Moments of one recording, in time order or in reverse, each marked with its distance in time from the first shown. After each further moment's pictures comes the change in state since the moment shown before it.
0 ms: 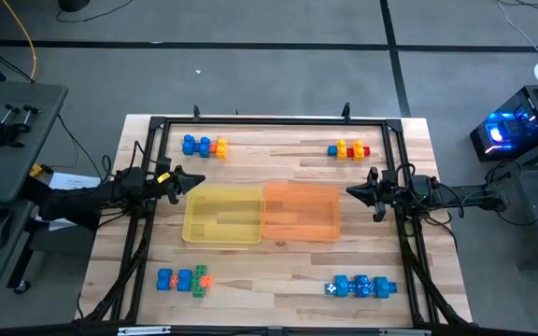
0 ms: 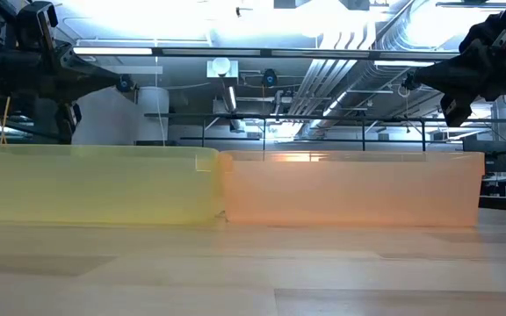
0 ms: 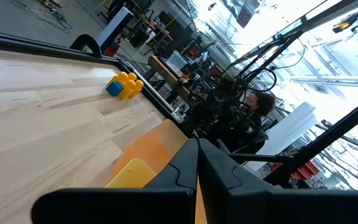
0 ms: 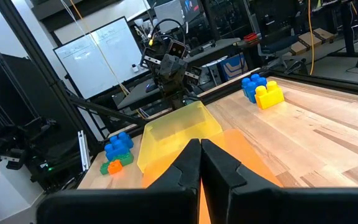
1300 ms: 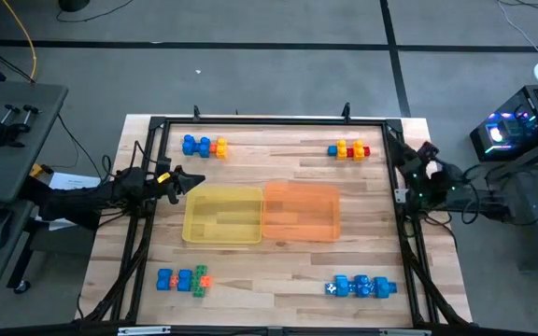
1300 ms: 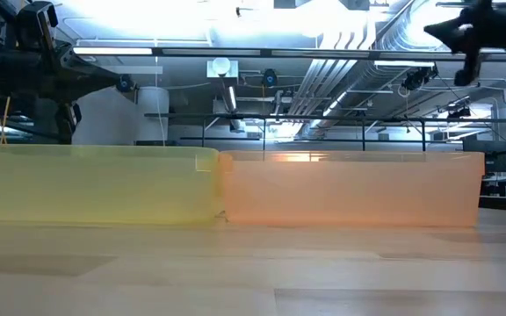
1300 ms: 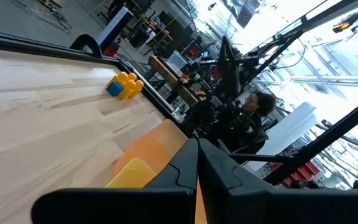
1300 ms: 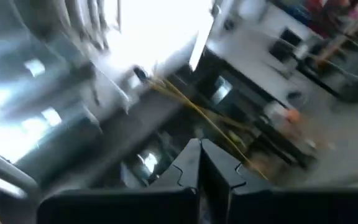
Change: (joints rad) left arm 0.000 0.000 0.000 0.000 -0.001 0.000; right arm -0.202 0.106 0.144 0.457 0.456 0.198
